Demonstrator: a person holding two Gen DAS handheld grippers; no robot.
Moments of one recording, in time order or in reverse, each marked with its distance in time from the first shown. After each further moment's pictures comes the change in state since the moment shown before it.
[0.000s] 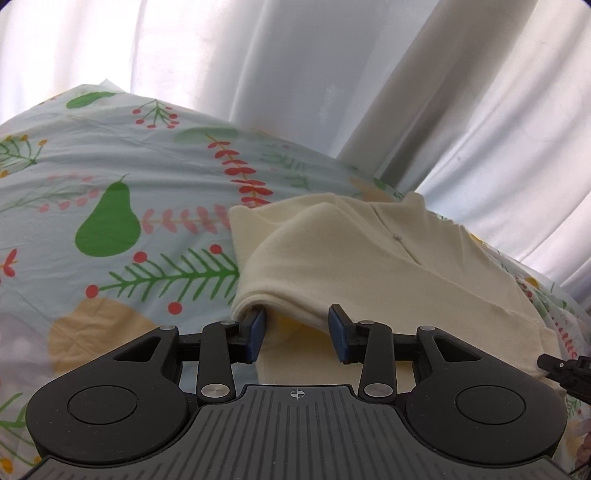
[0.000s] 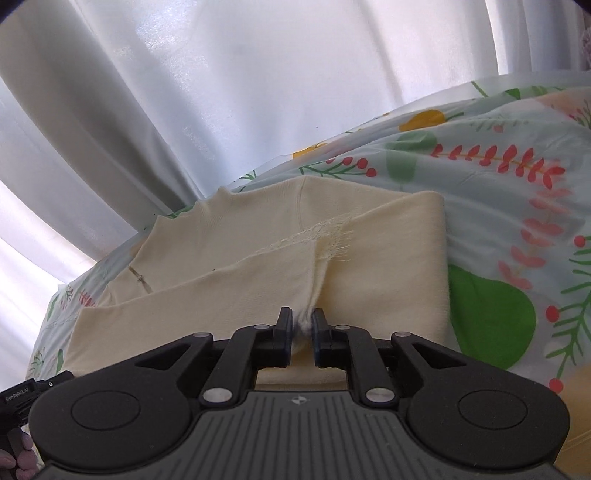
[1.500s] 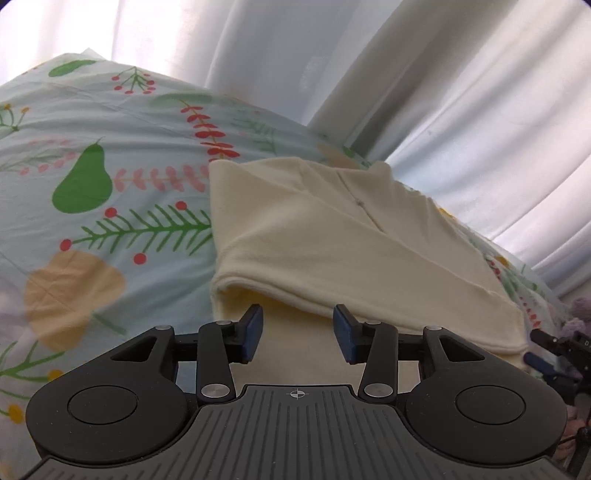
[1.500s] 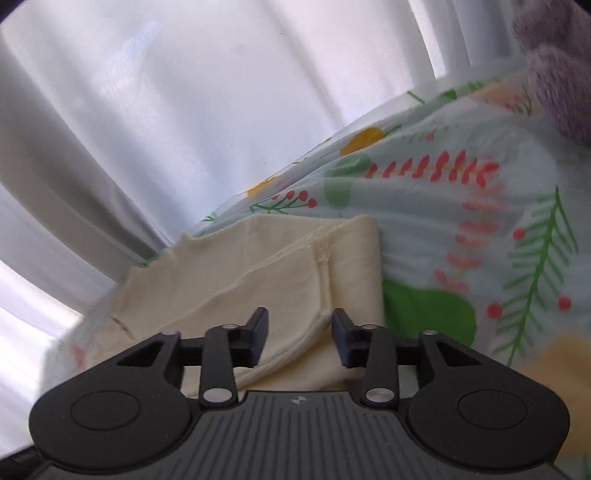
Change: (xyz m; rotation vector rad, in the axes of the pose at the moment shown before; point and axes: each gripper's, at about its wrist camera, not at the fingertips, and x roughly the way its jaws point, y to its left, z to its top) left arm -0.014 -0.013 -0.011 -0.049 0.106 -0.121; right arm -0.036 -0.025 0.006 0.207 -0.084 -0.002
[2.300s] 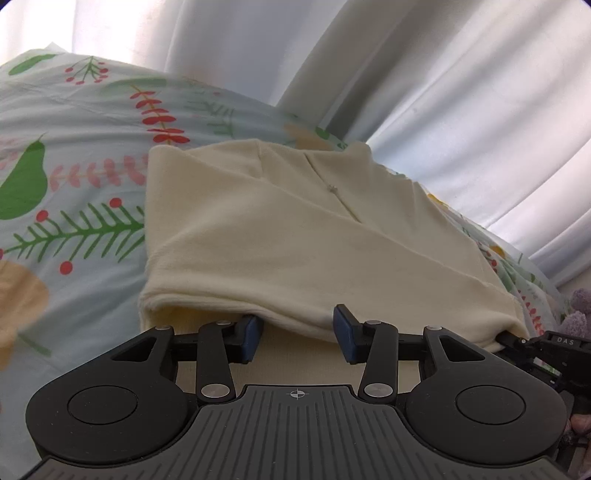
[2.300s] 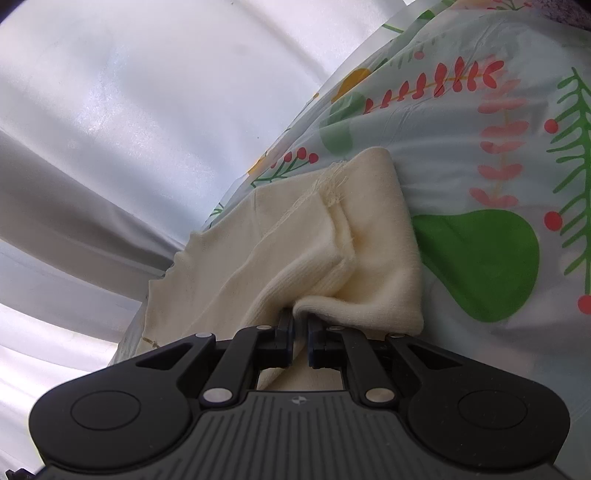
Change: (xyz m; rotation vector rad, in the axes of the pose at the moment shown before) left arm 0.049 -0.026 0.011 0.047 0.034 0.013; right arm 0.047 -0.011 -0.008 0.176 0.050 0.051
